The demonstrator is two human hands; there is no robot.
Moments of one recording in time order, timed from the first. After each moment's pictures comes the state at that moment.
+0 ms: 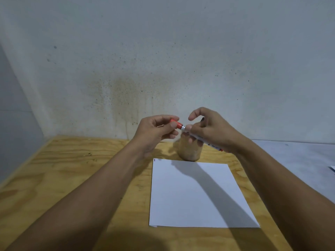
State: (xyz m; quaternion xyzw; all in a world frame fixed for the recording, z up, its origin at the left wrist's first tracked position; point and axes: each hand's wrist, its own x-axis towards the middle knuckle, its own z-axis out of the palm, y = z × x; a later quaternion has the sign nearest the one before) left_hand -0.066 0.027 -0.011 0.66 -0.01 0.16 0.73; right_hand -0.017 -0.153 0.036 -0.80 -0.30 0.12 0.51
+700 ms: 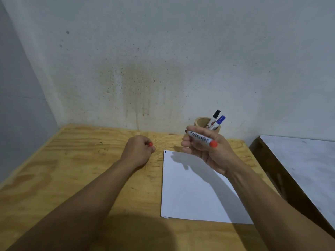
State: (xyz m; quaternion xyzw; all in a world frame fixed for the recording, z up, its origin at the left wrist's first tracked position) left_hand -0.082 0.083 -0.098 0.90 0.21 0.18 0.34; right_hand -0.021 -0.134 -0.048 -0.53 -0.18 0.29 0.78
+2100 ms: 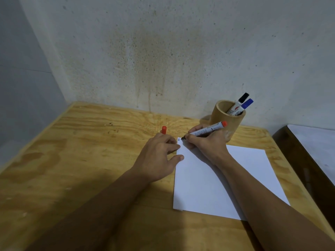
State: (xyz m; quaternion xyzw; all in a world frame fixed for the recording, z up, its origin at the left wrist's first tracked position) left_hand -0.121 0.054 -0.129 0.94 0.00 0.23 0.26; right_hand -0.004 -0.082 -0.116 -0.77 -0.22 0.05 0.60
